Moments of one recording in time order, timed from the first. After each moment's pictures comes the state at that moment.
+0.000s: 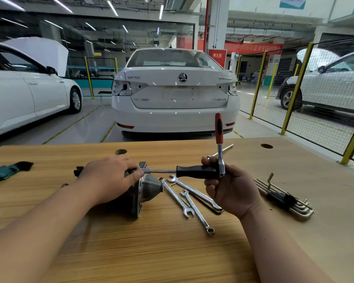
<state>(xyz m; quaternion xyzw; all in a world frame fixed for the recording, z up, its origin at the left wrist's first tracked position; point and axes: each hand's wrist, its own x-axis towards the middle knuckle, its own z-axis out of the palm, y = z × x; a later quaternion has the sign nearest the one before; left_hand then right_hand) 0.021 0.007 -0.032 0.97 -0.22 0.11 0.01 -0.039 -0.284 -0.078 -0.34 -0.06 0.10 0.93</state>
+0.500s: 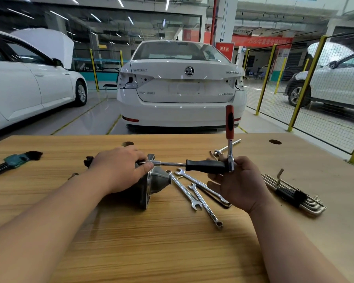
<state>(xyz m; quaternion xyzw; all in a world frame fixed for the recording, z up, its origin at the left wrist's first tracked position) 0.018 0.003 -0.029 0.97 -0.20 0.10 0.01 -0.038 -0.278 -0.076 -0.41 0.00 0.07 0.91</state>
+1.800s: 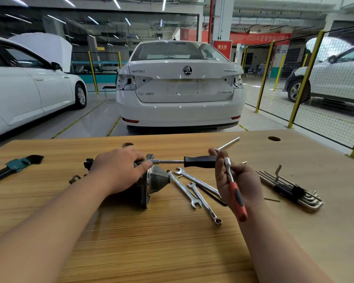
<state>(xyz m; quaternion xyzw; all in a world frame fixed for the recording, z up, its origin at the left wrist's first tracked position) 0.020 0.003 -0.034 0.97 -0.20 0.15 0.02 -0.052 -0.256 -0.071 -0.11 0.01 -0.02 0.99</state>
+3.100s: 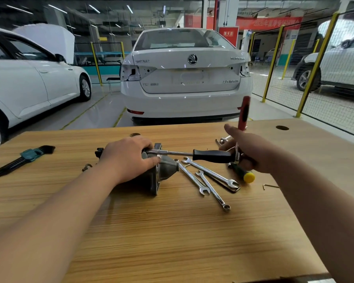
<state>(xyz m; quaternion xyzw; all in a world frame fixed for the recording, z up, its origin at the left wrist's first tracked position) 0.018 0.010 -0.037 0.95 -0.24 0.17 0.07 -0.023 -0.289 -0.031 -0.82 0.14 0.01 0.55</state>
